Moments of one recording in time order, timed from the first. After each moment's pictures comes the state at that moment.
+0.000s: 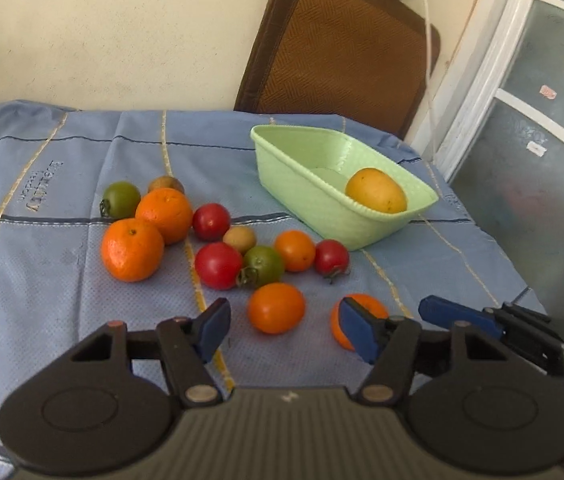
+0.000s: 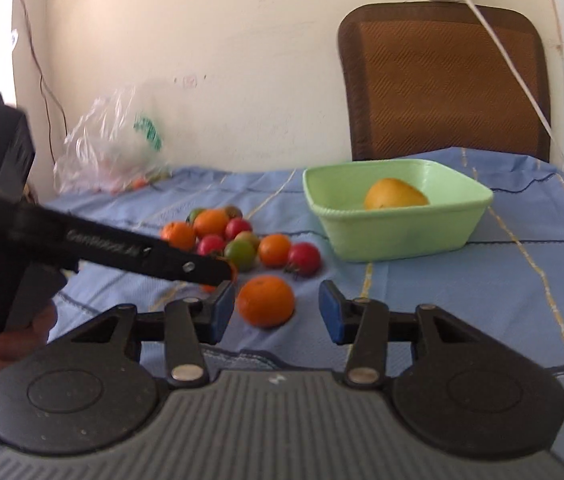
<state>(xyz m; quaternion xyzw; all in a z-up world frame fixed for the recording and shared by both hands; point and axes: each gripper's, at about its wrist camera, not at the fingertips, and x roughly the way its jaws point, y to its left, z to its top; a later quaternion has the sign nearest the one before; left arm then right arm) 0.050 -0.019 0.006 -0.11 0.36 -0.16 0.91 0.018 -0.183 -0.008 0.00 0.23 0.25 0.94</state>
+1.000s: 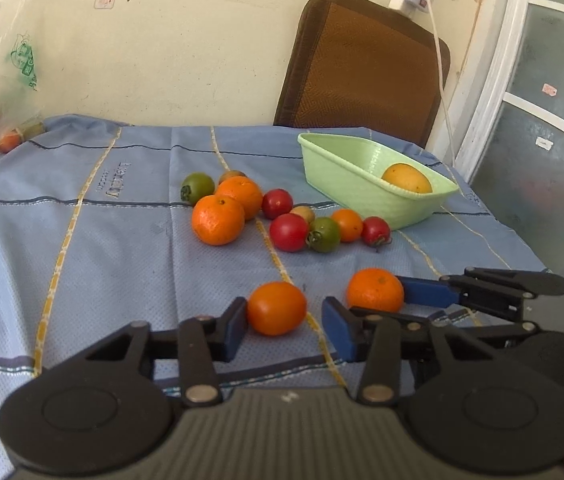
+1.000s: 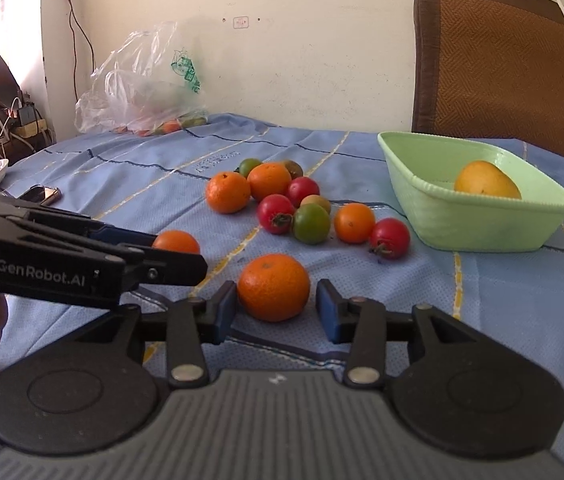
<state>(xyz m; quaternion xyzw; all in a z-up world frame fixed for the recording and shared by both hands) -0.005 0.020 -0.002 -0.08 0.32 -0.12 0.94 0.024 -0.128 -0.024 -0.06 0.27 0.28 0.92</state>
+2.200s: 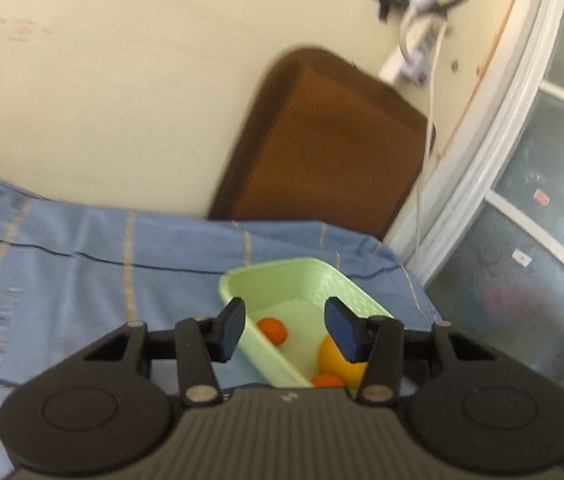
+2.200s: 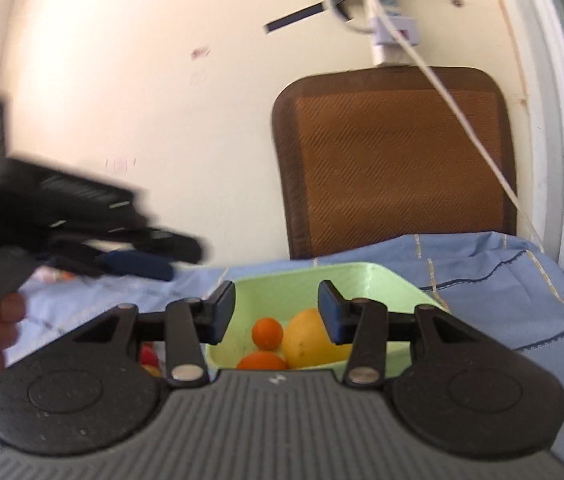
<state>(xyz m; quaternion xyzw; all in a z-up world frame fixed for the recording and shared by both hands) 0.122 0.010 0.070 -0.17 0.27 -0.18 0.93 0.081 -0.221 0.013 0.08 0.10 0.18 0.98</state>
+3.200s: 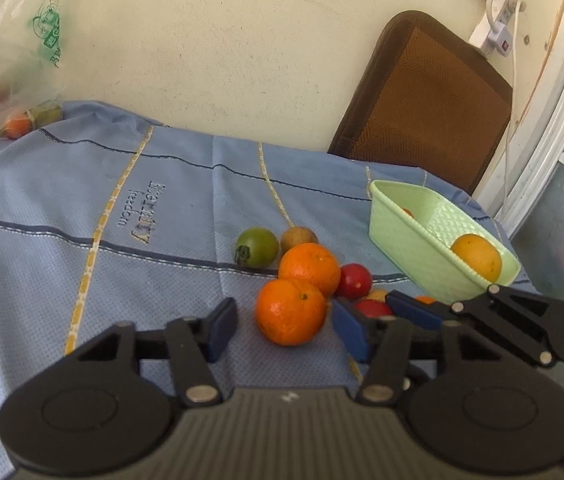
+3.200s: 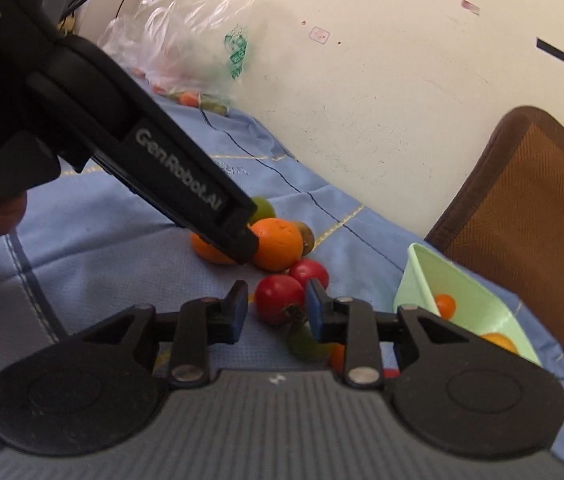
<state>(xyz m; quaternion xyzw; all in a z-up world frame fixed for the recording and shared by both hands) 0.078 0.067 -0.007 -0.15 0.32 -0.09 0.93 0.068 -0.059 -0.028 -0.30 0.17 0.27 0.90</state>
